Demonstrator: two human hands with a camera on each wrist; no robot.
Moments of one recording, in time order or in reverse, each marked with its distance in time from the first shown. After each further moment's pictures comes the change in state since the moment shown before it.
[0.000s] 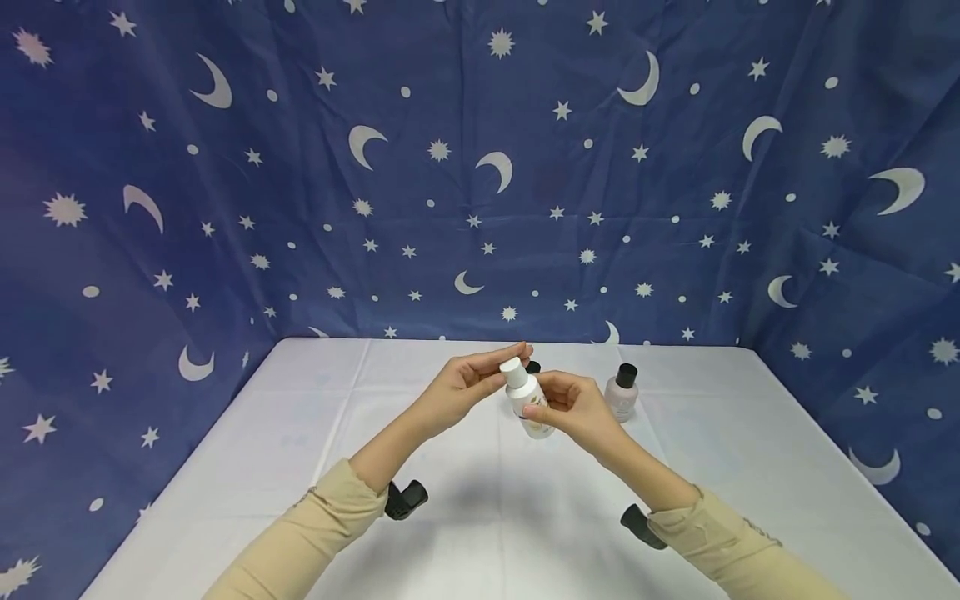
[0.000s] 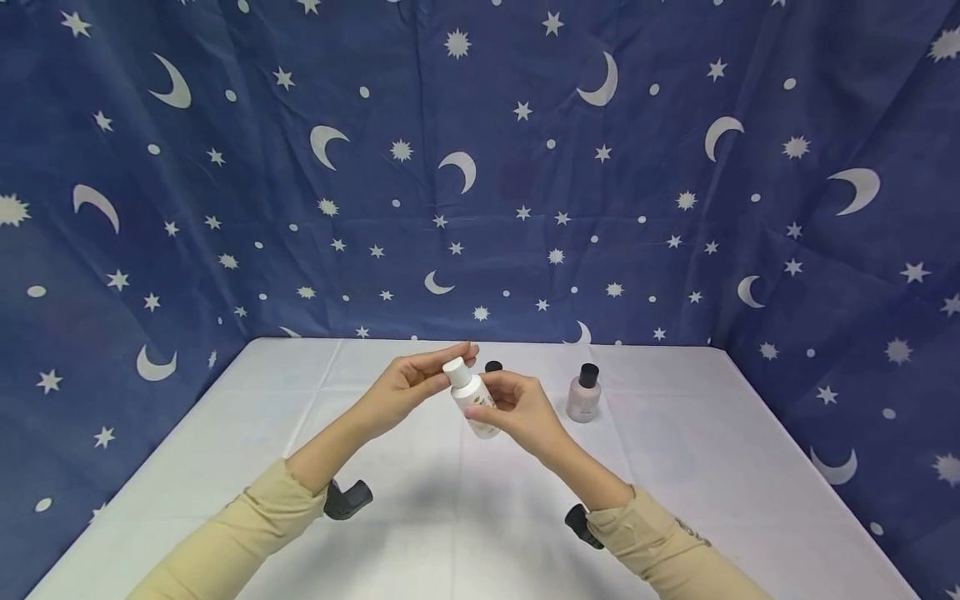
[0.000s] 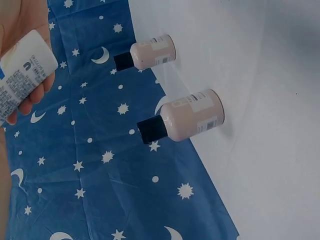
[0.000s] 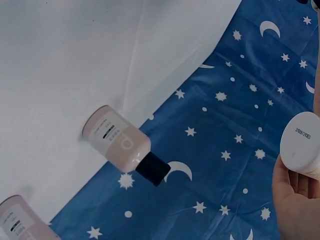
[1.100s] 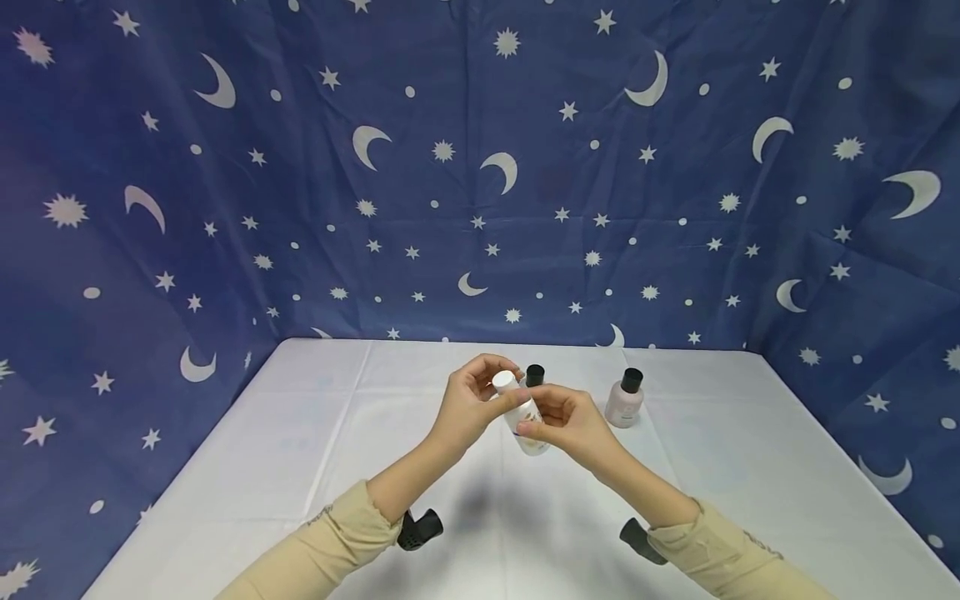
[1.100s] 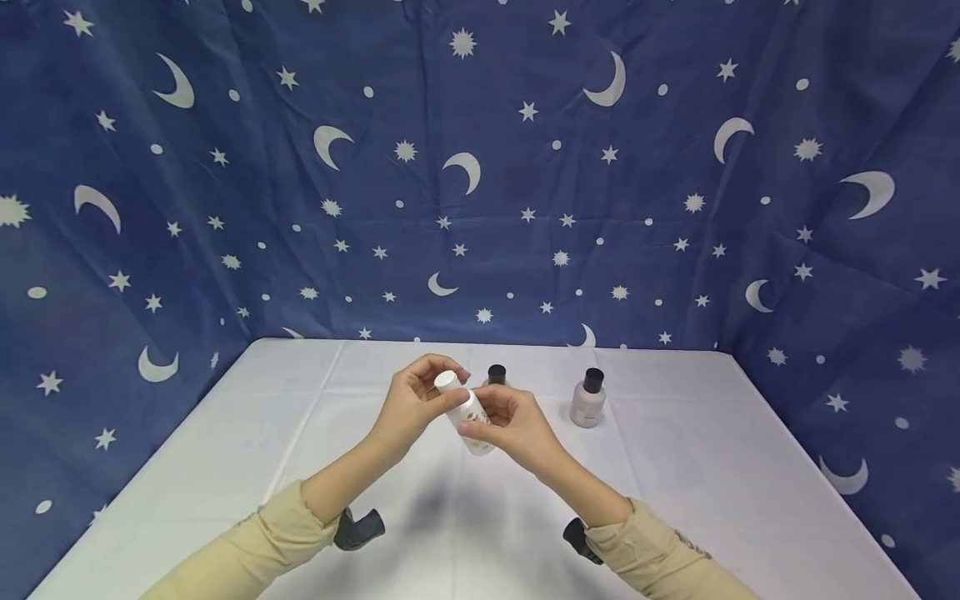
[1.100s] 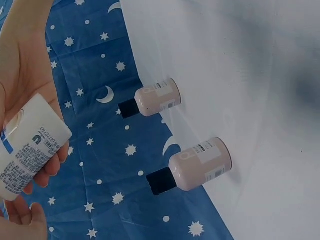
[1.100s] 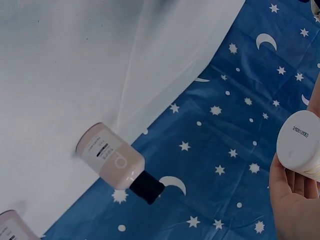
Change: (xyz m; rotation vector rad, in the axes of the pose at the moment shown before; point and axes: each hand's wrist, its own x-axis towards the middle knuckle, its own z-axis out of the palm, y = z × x) left_hand -0.003 -0.004 0.031 -0.030 0.421 -0.017; right_hand -0.003 0.002 0.011 0.046 -0.061 0.022
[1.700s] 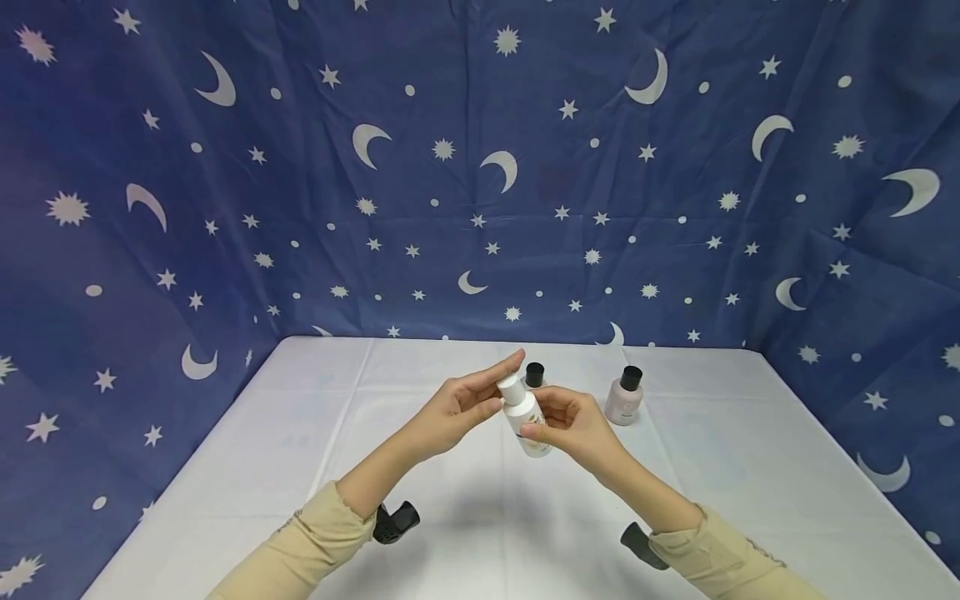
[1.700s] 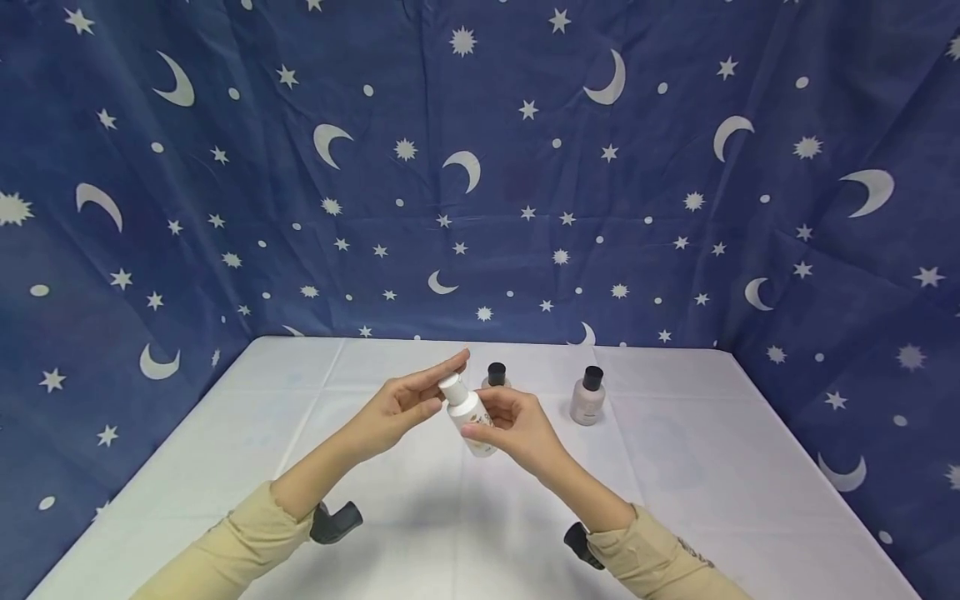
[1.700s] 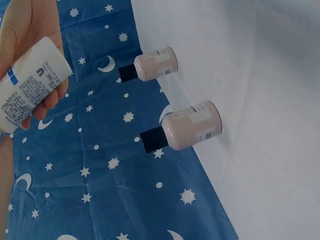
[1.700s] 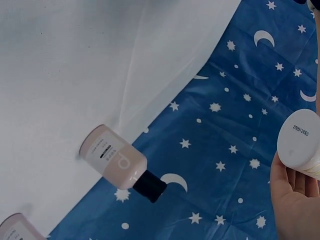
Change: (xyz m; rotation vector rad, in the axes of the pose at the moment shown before) left_hand -0.007 0.004 -0.031 0.026 -0.482 0.107; right_hand -0.007 0.001 -0.001 0.013 0.016 0.011
